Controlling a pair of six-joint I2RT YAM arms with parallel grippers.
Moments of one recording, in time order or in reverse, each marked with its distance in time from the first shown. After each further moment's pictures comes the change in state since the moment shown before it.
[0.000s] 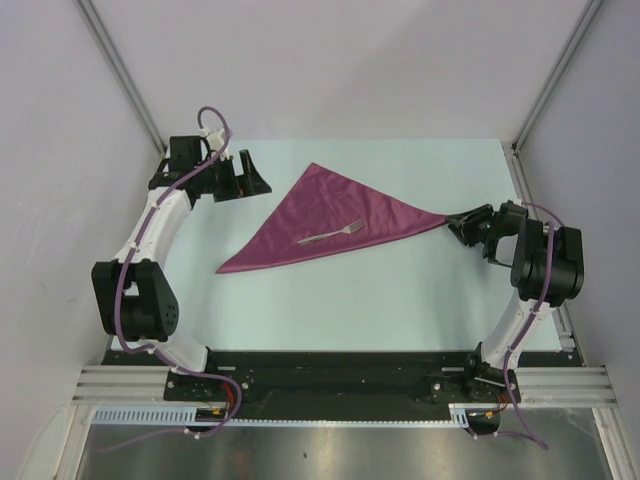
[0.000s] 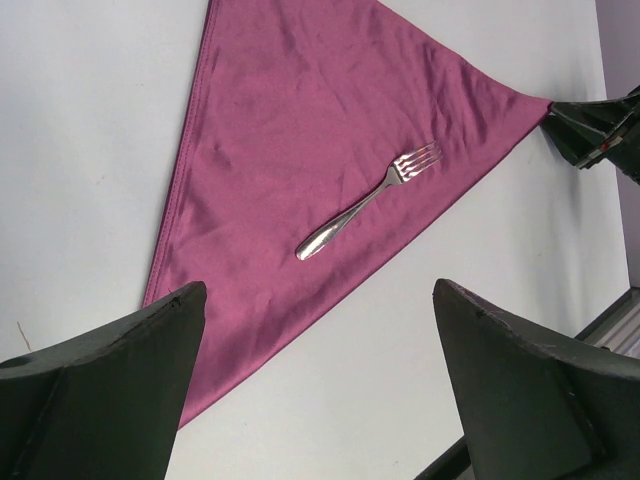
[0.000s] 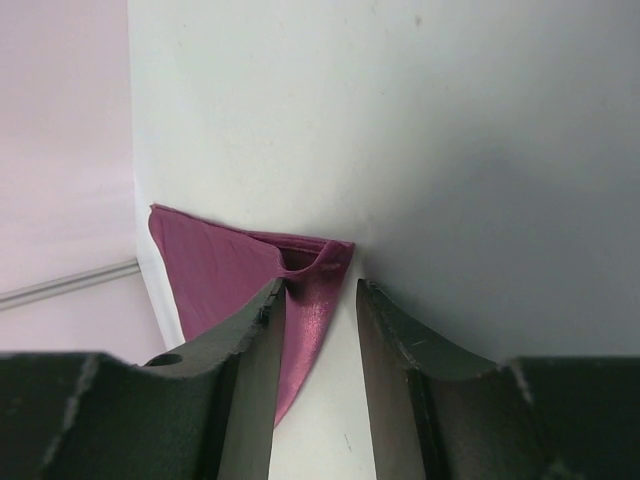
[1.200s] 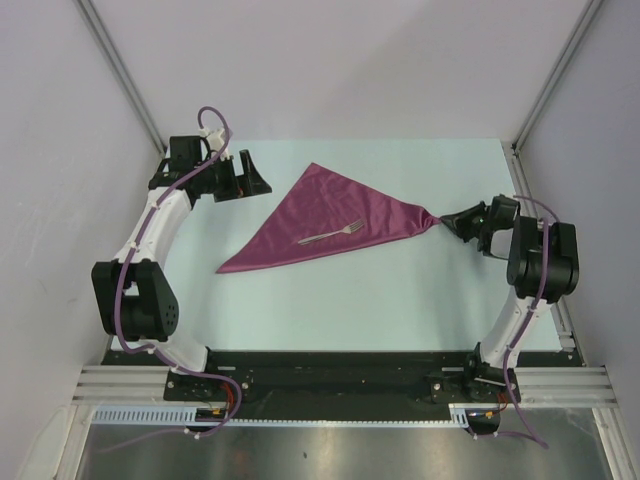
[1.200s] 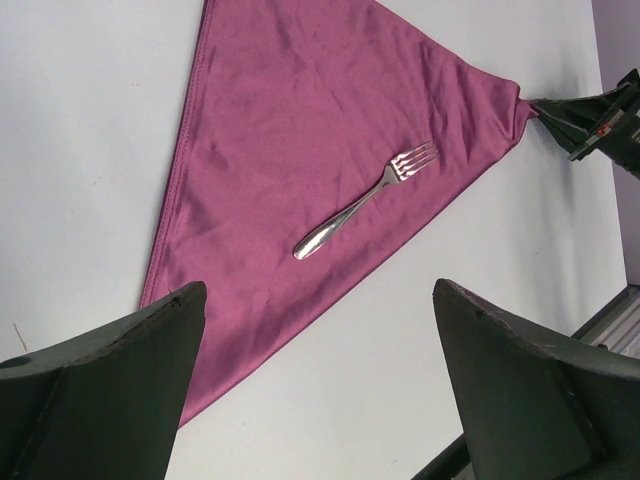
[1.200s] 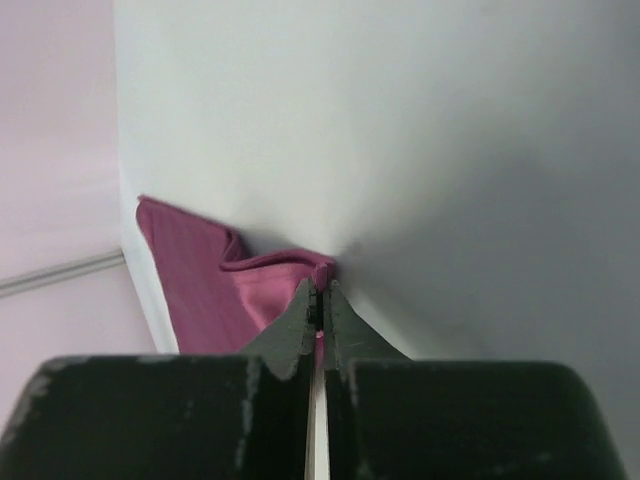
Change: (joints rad) left arm 0.000 0.000 0.000 0.000 0.007 0.000; right arm 0.038 0.037 0.066 -0.056 0.018 -0.012
